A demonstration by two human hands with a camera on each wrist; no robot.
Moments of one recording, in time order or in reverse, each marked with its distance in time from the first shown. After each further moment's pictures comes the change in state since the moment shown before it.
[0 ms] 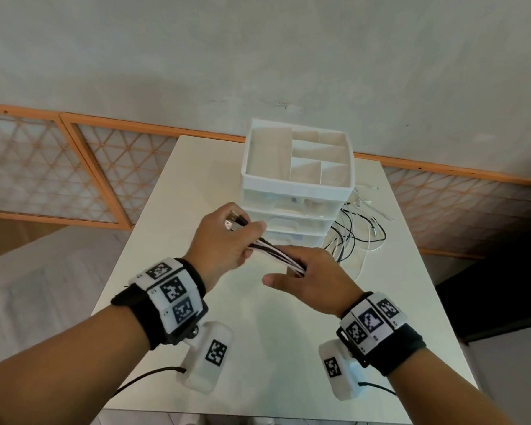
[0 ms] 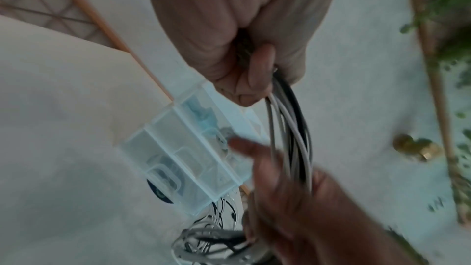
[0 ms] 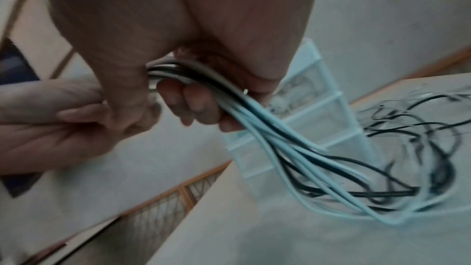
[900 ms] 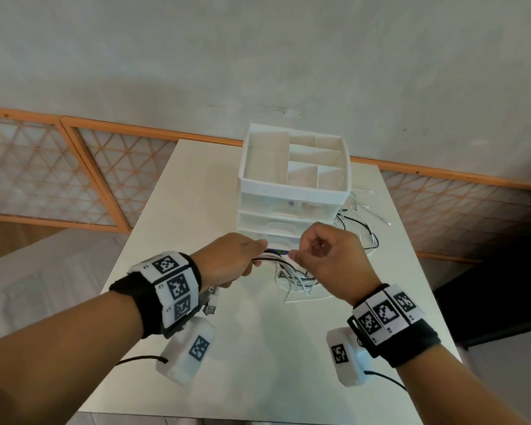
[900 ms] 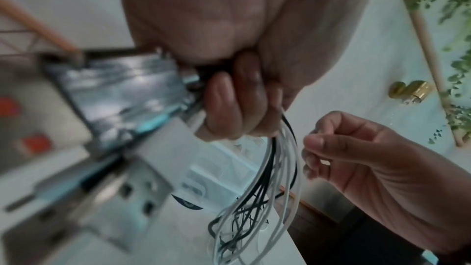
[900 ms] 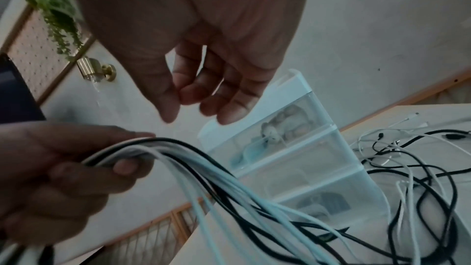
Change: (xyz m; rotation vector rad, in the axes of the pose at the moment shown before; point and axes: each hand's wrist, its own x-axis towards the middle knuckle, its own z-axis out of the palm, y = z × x) left_hand 0.002 0.008 0.002 0.533 -0.382 -0.216; right_hand 0.004 0.004 -0.029 0.086 0.305 -0.024
